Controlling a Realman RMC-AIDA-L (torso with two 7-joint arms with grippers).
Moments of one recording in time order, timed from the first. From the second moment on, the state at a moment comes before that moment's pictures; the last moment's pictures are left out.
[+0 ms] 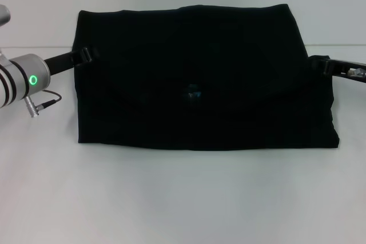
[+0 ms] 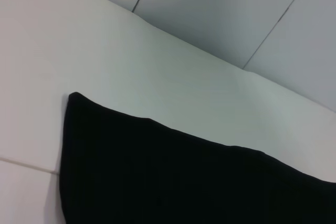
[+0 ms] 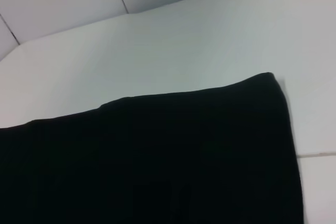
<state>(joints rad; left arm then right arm) -0.81 -2.12 0.29 0.51 2.22 0.77 -1.93 0.77 2.06 -0.46 -0.49 -2.21 -0.76 1.88</state>
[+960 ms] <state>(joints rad) -0.61 -1.90 0.43 0.51 2.23 1.34 -2.32 0.58 2.00 -0.53 -0.56 -2.00 -1.44 1.42</state>
